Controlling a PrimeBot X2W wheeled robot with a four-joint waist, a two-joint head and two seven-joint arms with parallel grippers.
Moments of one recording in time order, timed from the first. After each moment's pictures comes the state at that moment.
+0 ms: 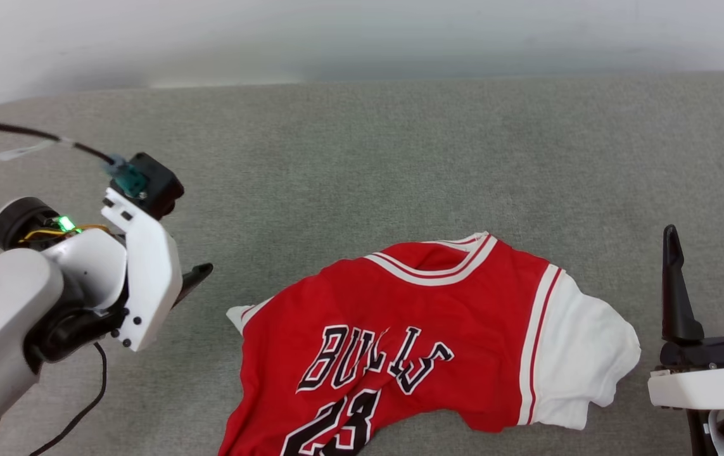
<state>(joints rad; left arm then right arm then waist) -0.88 0.95 -1.05 0.02 -1.03 -0.02 0.57 -0.04 -0.09 -0.13 -0.09 0.03 0.13 -0.26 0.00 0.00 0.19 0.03</state>
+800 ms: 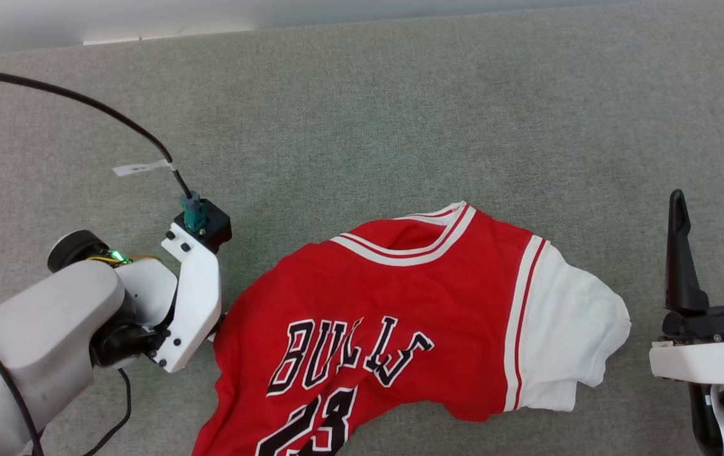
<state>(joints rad) -0.93 0.78 -1.23 0.26 -1.03 -0.12 0.75 -0.12 -0.09 -0.12 -0.10 0.03 0.13 -0.26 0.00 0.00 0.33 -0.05</state>
